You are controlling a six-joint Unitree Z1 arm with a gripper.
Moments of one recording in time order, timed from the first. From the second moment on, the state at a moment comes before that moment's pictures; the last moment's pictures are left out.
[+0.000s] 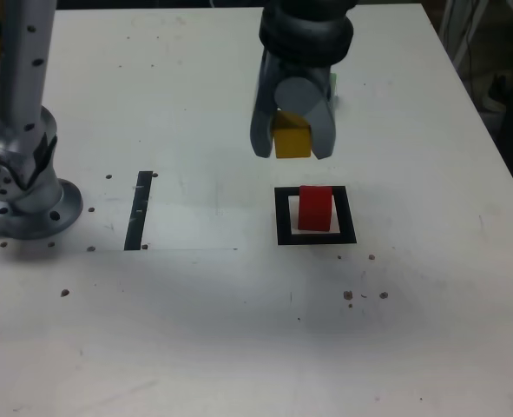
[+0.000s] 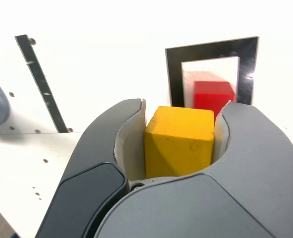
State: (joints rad) arm -0.11 1.98 -1.72 1.46 0.09 -0.03
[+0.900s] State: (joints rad) arm -0.11 2.12 -1.70 1.34 0.06 -0.07
